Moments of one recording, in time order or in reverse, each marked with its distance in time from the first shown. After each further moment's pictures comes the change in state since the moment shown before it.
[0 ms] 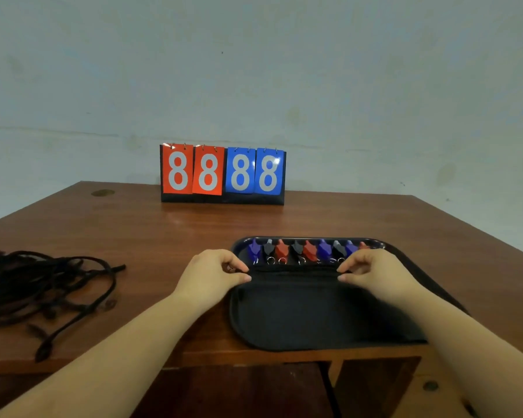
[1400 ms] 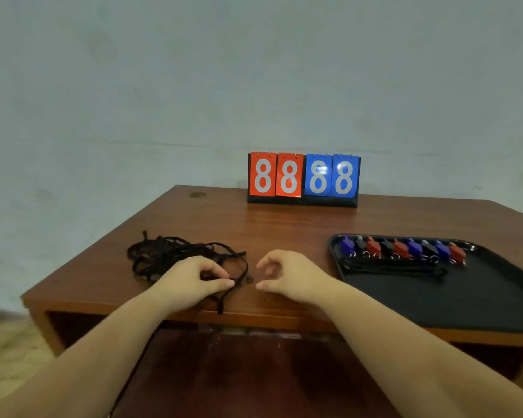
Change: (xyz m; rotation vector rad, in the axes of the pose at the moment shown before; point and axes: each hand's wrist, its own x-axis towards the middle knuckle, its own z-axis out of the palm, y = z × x) left_hand -0.077 -0.122 -0.175 0.234 -0.109 -0.064; right_hand -0.041 -0.221 0.176 -0.063 -0.292 -0.411
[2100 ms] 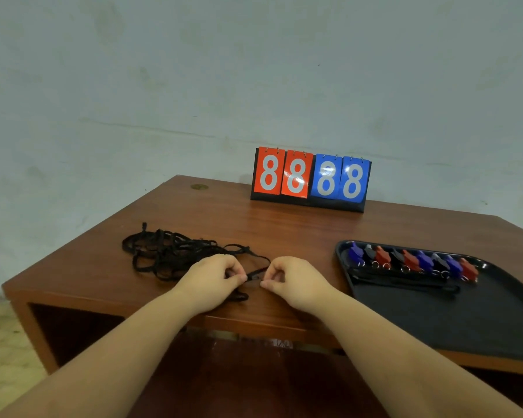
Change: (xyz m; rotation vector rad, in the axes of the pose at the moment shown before) left_hand 0.025 0.007 0.029 -0.005 0.060 0.046; right_hand 0.018 0.005 0.011 -0.059 0.027 0.059
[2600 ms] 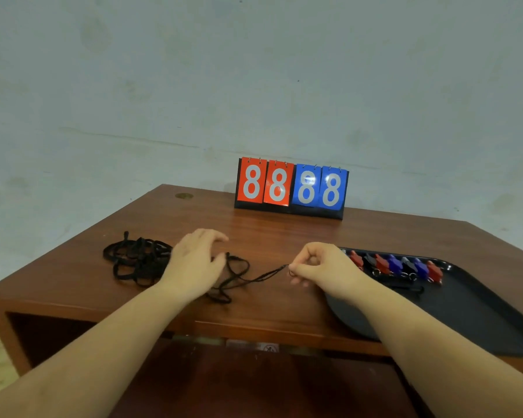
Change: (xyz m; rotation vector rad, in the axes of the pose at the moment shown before) left_hand 0.005 0.031 -0.014 0.098 0.298 0.041; right_hand -0.042 0.029 -0.068 0.372 0.114 0.068
